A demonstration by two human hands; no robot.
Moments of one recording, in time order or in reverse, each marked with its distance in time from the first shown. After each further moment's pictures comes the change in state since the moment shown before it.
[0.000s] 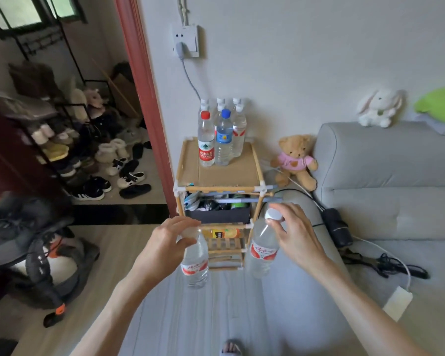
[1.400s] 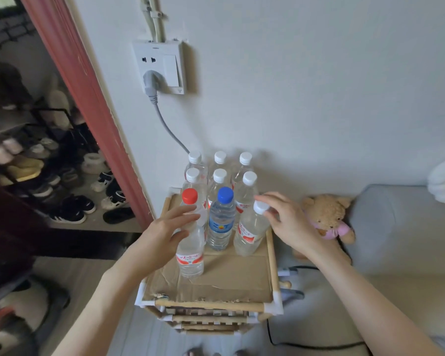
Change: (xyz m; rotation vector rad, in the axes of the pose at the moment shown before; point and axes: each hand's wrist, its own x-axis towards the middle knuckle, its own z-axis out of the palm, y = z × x) left_hand 0.373 -0.075 0.011 -0.026 -0.089 0.074; right_hand 0.397 0.108 0.060 0.025 -0.219 -0.127
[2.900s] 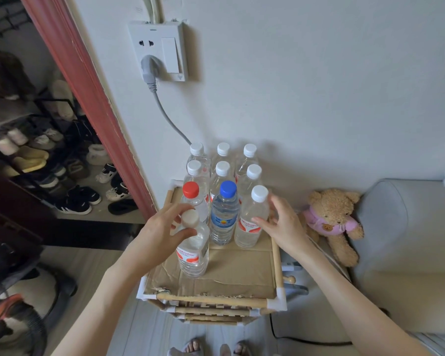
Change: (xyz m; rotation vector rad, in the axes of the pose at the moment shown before) left_hand 0.003 -0.006 0.010 -0.073 0.049 -0.170; right_hand -0.006 0.028 0.045 0.258 0.046 0.225
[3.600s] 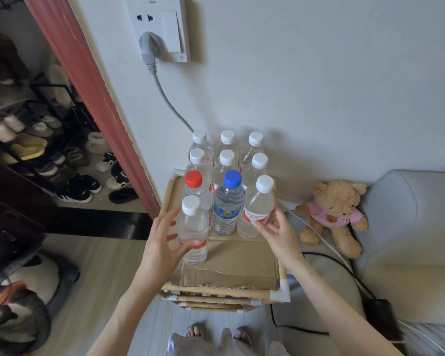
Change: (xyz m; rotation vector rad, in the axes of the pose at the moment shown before) left_hand -0.030 -0.039 0.048 -0.343 0.220 -0.163; right_hand -0.023 0.035 0.041 0.409 -0.007 0.274
